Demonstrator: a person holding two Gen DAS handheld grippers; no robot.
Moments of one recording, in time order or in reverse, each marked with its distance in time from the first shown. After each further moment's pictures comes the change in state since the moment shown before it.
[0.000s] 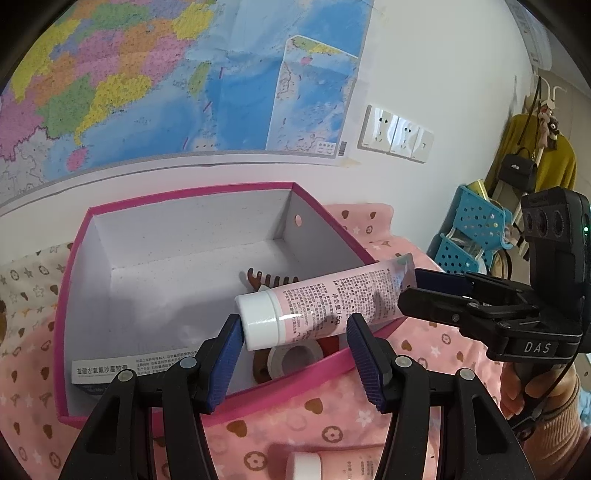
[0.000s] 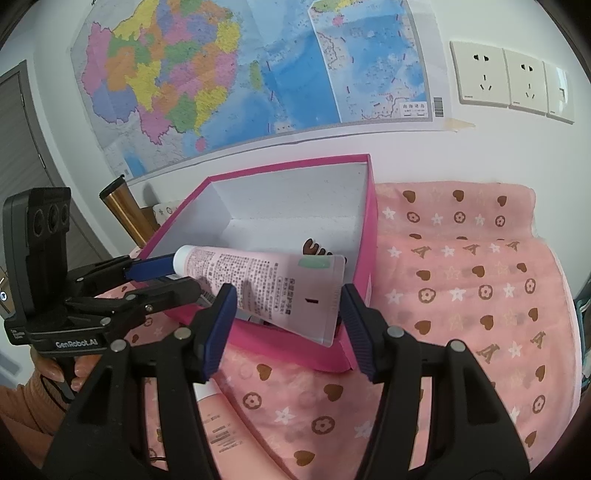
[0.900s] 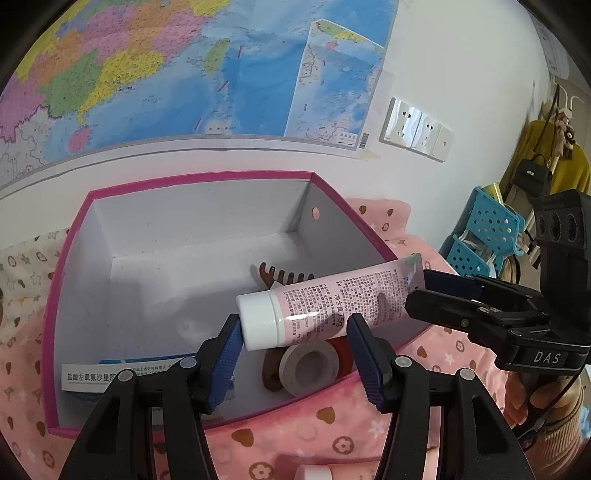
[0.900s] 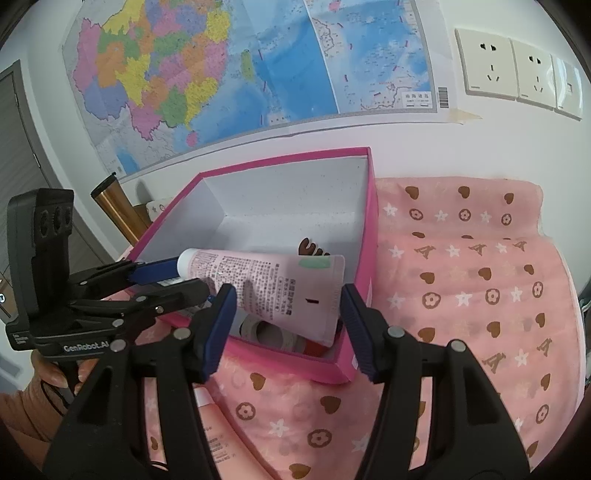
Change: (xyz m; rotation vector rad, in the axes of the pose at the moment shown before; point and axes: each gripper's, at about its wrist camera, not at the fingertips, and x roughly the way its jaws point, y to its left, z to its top) left arm 0.024 0.014 0.006 -0.045 0.033 0.022; right arm 0.018 -0.005 0.007 0.010 0.028 -0.009
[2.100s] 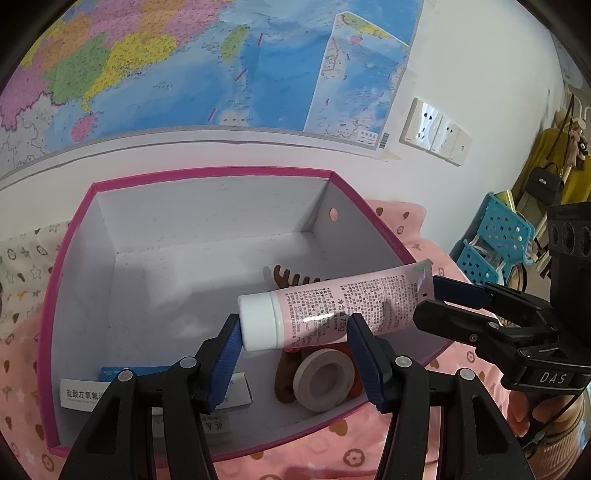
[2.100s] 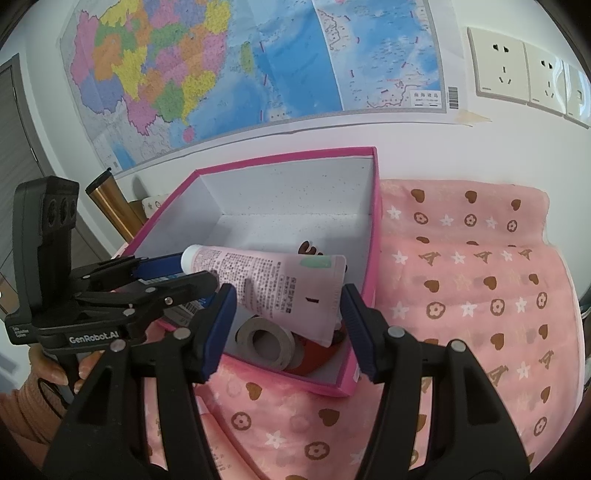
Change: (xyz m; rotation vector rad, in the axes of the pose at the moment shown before) left arm 0.013 0.012 0.006 -0.044 0.021 0.024; right arm 0.015 0.002 0.008 -0.017 0.018 -0.009
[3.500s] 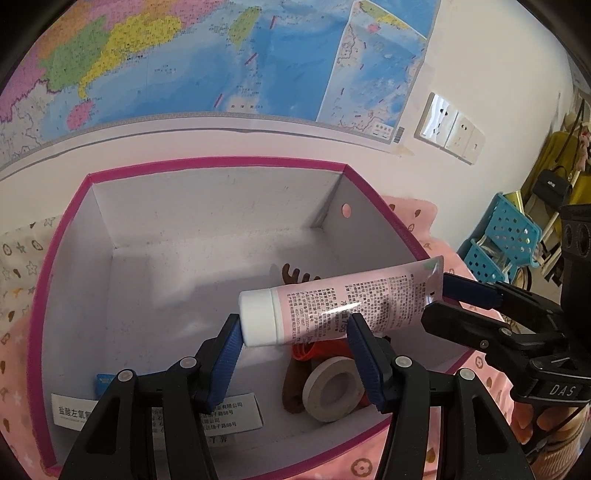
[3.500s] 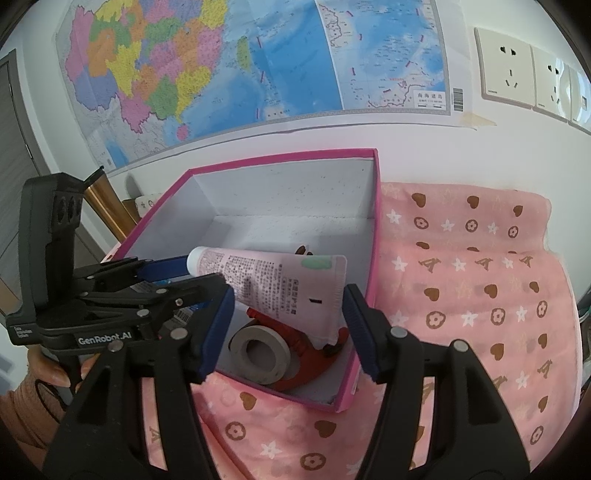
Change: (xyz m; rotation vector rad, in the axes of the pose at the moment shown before) left arm 0.014 0.006 0.005 -0.029 0.034 0.017; right arm 0.012 -0.003 0.010 -0.014 0.011 -0.016
